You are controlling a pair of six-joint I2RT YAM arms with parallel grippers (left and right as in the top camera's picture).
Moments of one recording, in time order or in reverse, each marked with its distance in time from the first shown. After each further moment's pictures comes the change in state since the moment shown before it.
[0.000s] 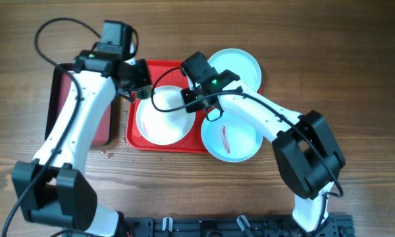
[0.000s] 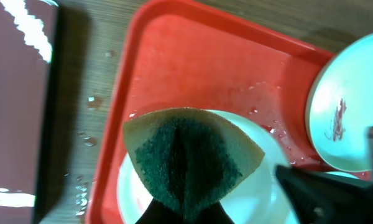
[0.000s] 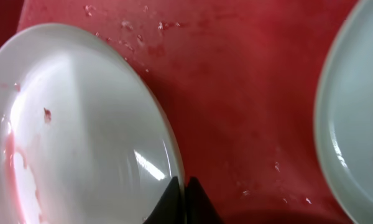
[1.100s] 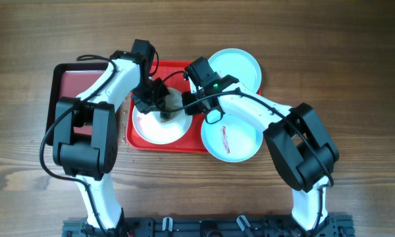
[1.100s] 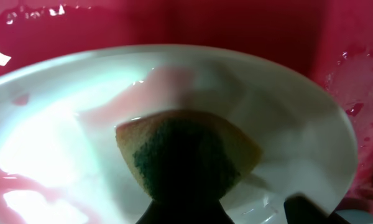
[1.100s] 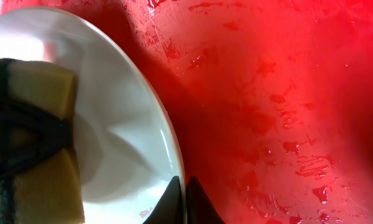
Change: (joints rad) left arm -0.024 0.380 0.000 -0.012 0.220 -0.297; right arm -0.026 0.061 -0.060 0.124 -0.108 0.072
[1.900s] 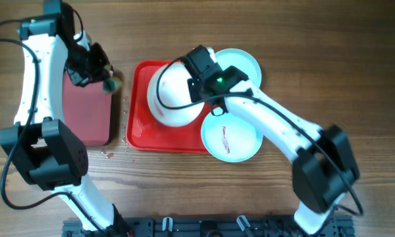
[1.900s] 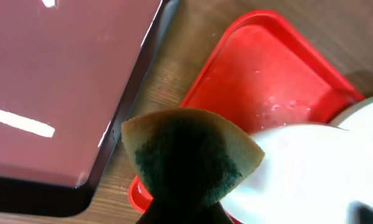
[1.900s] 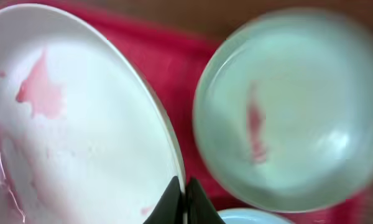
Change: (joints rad) left arm 0.346 -0.081 0.396 -0.383 -0.025 0.343; right arm 0.068 -0.194 0.125 -0.227 0.502 -0.005
